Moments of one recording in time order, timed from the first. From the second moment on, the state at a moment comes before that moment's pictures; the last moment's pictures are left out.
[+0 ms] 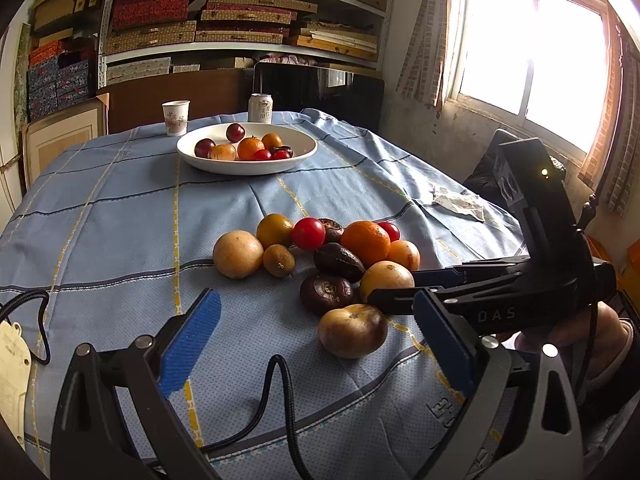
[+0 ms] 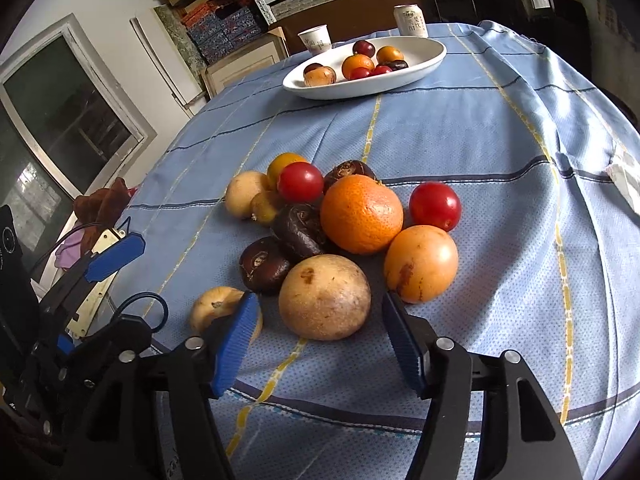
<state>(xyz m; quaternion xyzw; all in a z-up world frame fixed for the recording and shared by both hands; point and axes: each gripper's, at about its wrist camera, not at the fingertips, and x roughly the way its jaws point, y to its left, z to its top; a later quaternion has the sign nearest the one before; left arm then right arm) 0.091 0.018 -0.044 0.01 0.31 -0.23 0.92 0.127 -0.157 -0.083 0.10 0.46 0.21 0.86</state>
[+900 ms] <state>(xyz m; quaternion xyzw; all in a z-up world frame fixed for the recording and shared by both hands) 0.106 -0.026 -0.057 0.06 0.39 -0.25 0.89 0.094 -0.199 -0.085 0.13 0.42 0.22 0.87</state>
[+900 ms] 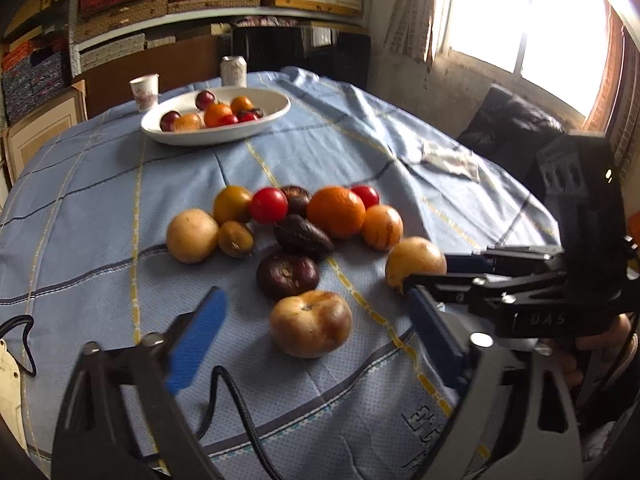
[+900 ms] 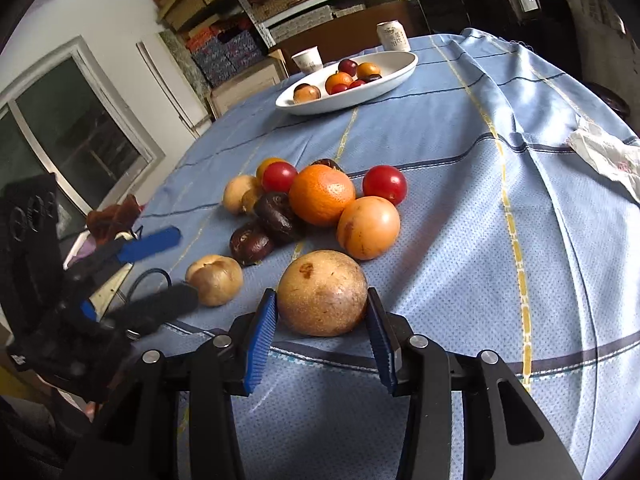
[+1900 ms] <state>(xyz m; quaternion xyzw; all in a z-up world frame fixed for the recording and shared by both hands) 0.114 -0.018 -0.057 0.07 0.44 -0.24 0.86 0.101 -0.203 -0.075 0.12 0.42 0.26 0.86</state>
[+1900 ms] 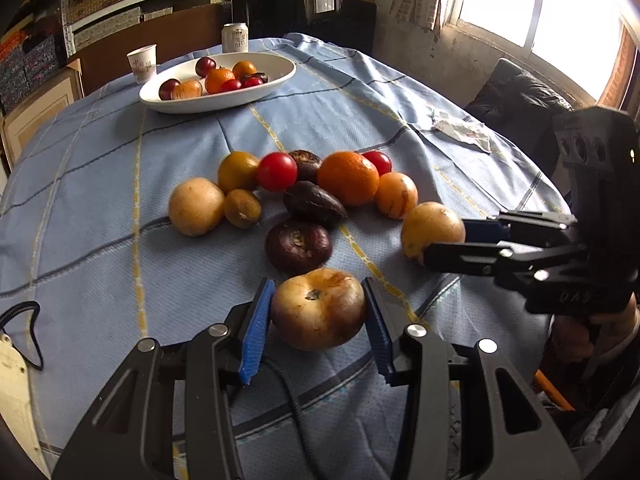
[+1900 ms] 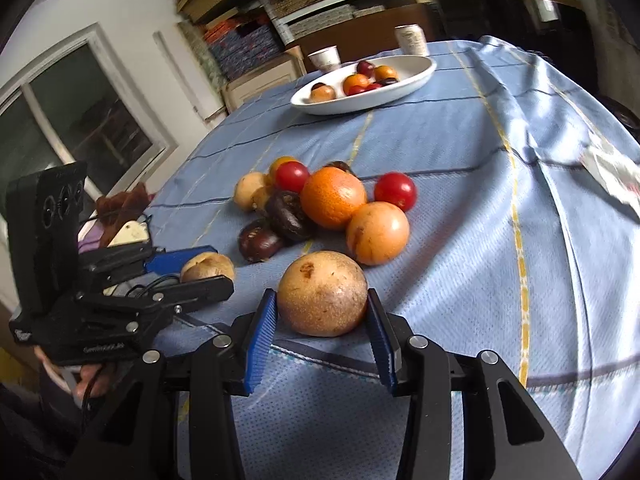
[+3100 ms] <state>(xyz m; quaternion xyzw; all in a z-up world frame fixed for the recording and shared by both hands) 0.426 0.015 -0.001 -0.02 0.38 -0.03 0.92 0.359 -0.183 -0.011 0.07 0.33 0.22 0.92</state>
